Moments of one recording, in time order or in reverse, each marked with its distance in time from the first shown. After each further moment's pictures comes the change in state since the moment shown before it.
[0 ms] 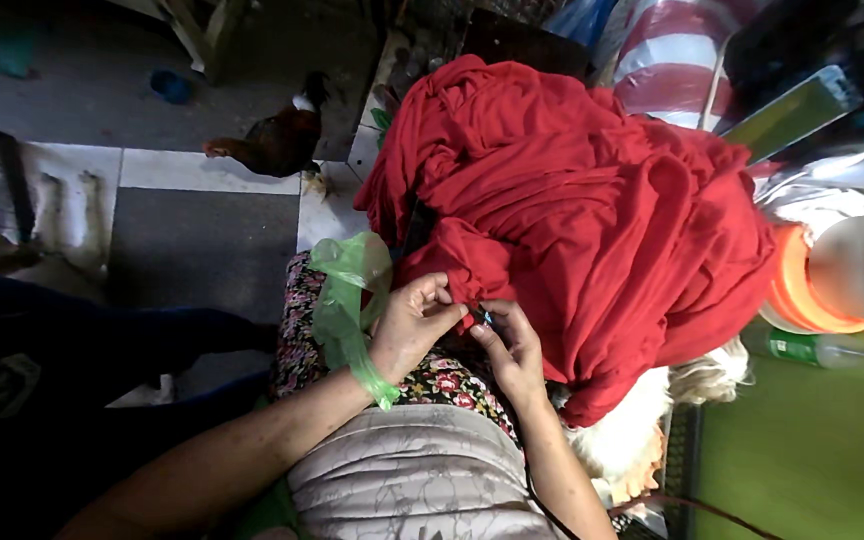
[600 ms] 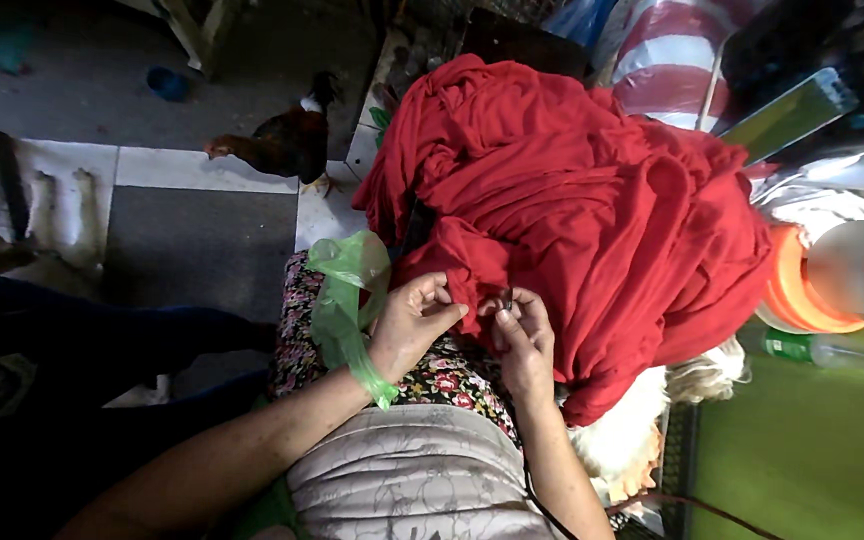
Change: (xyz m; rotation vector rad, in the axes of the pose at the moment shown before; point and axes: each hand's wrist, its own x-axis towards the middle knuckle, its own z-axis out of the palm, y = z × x) left_hand 0.001 -0.004 -0.001 -0.030 -0.012 0.023; right_hand 0.003 0.004 -0.001 0.384 0.173 0.171
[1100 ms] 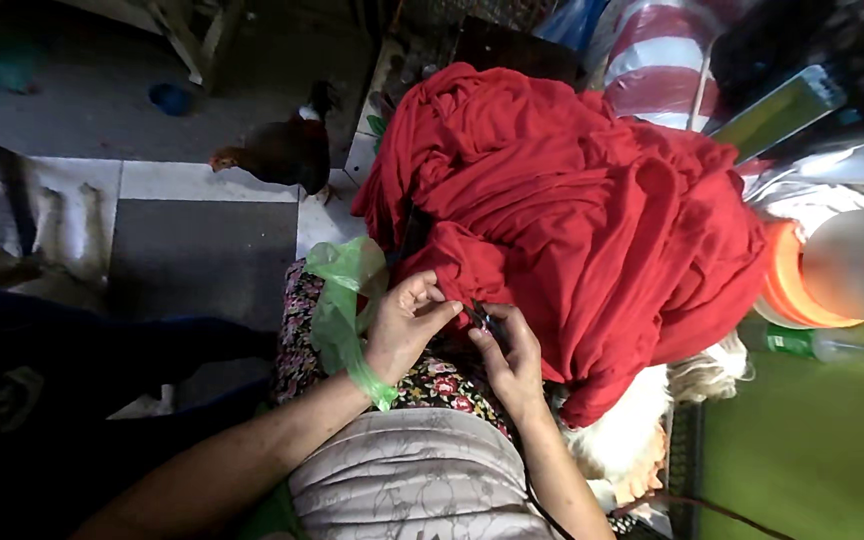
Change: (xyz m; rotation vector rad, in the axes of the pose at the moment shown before) left_hand 0.000 -0.001 0.000 0.016 0.071 0.037; right_hand -0.008 -0.007 0.005 -0.570 -0.099 -0.228
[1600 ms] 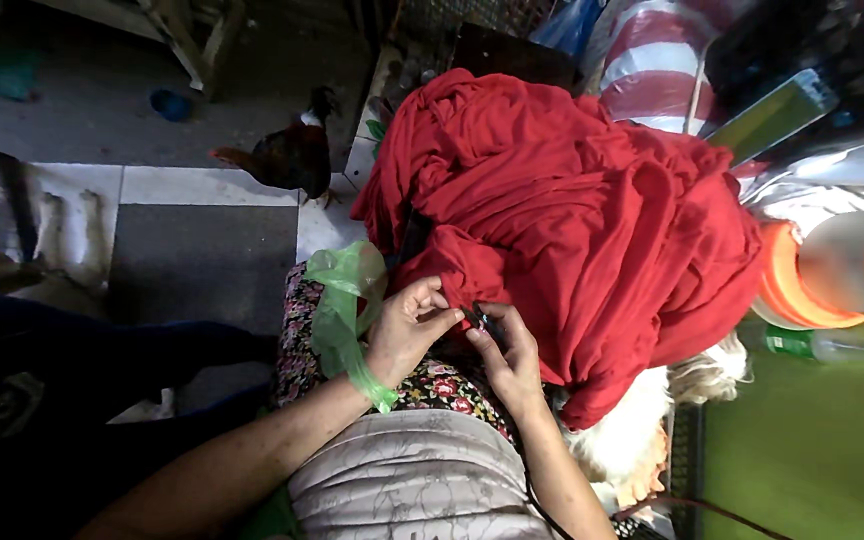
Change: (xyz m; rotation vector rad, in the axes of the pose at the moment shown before) left_hand 0.001 -0.002 0.000 0.050 -0.033 0.030; right_hand 0.005 -0.001 0.001 0.059 -0.025 0.025
